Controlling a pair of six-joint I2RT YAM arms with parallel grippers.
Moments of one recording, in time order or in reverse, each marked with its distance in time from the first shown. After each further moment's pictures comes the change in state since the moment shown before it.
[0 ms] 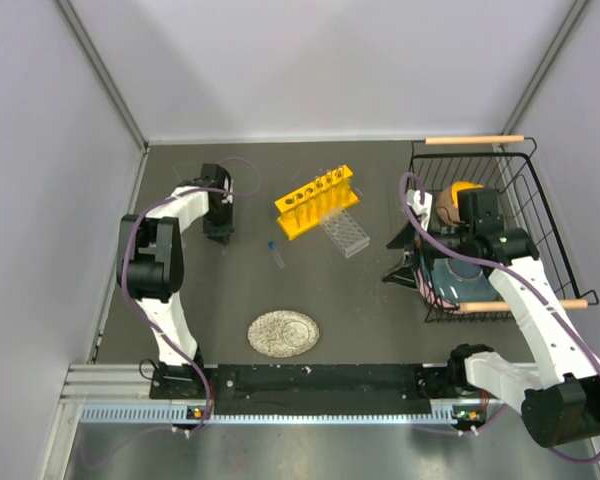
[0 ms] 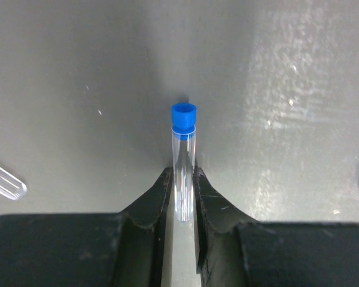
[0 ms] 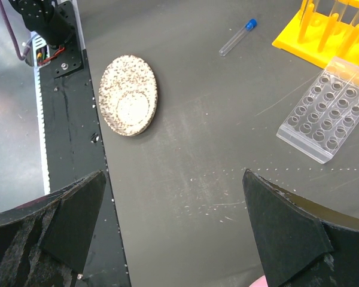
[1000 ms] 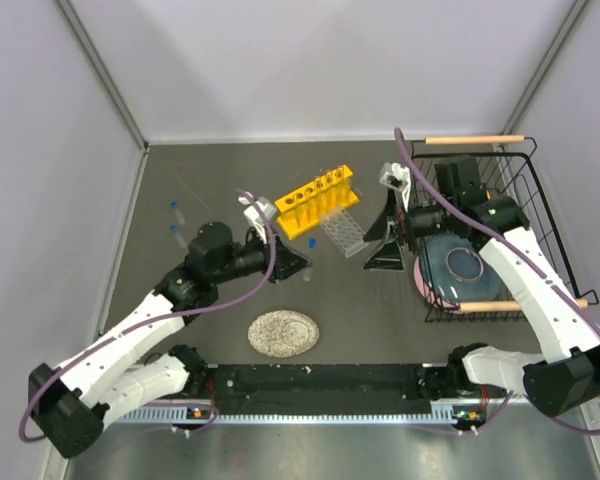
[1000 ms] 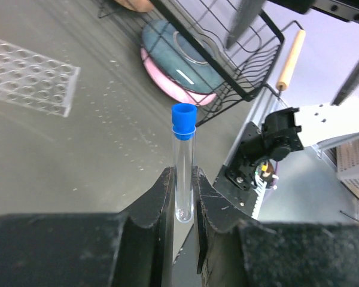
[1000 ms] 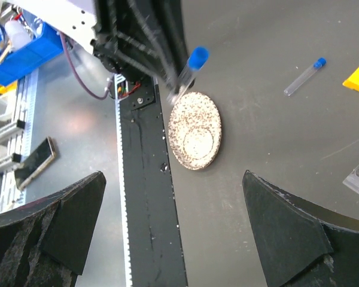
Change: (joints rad) left arm -0.529 -1.051 -0.628 0.633 0.531 -0.396; right arm 0.178 0.161 0.294 -0.084 -0.066 0.237
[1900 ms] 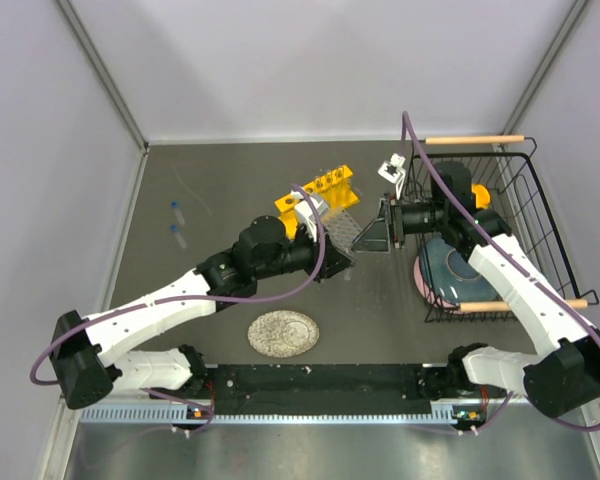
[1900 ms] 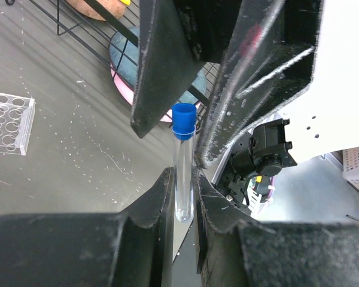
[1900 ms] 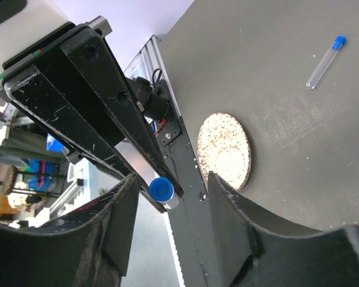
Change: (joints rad) left arm -0.319 0.286 0.229 0.048 -0.249 0.009; right arm 0.000 -0.004 -0.192 0.437 0.033 0.597
